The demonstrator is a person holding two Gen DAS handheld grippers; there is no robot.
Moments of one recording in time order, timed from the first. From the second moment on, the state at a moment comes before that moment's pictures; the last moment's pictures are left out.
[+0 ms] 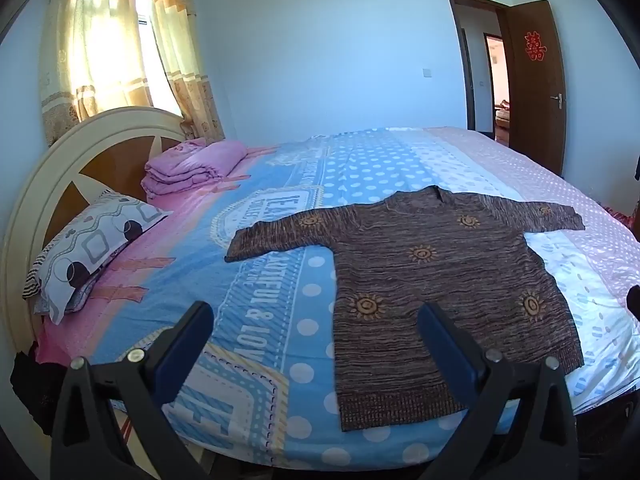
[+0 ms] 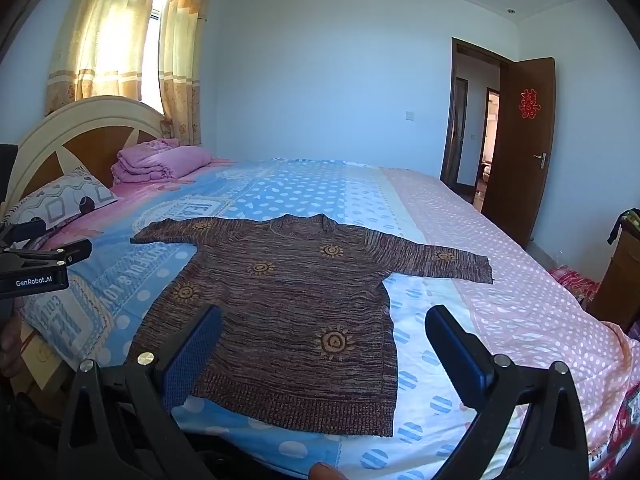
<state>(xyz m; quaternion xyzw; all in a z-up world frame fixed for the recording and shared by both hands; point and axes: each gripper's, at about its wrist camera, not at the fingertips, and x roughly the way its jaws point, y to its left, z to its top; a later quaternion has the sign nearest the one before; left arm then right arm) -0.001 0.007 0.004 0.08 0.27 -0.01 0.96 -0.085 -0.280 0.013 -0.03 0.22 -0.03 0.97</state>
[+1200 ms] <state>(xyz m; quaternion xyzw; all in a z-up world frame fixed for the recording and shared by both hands) 0.003 0.022 0.007 0.07 0.27 0.01 0.96 -0.083 -0.278 0.008 -0.03 0.23 -0.02 0.97</state>
